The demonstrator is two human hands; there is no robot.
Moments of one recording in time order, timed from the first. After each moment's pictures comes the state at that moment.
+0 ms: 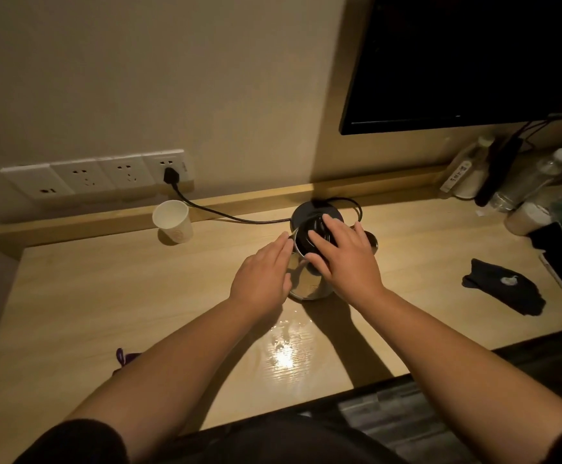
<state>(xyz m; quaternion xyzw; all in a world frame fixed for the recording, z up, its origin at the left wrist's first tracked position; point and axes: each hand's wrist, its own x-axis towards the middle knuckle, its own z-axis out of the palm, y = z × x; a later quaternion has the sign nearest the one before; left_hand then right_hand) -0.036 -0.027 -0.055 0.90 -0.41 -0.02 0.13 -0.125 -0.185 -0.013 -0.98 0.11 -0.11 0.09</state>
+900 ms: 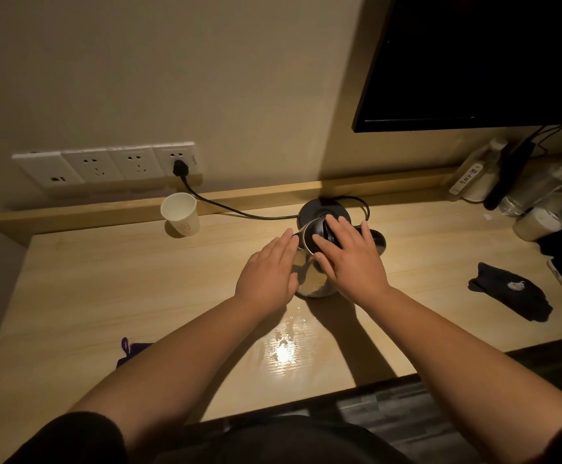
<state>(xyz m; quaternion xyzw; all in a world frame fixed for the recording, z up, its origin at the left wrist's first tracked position) -0.039 -0.021 -0.055 0.90 -0.41 -0.04 0.12 -0.124 -0.188 -0.023 -0.99 0.08 -0.07 0.03</state>
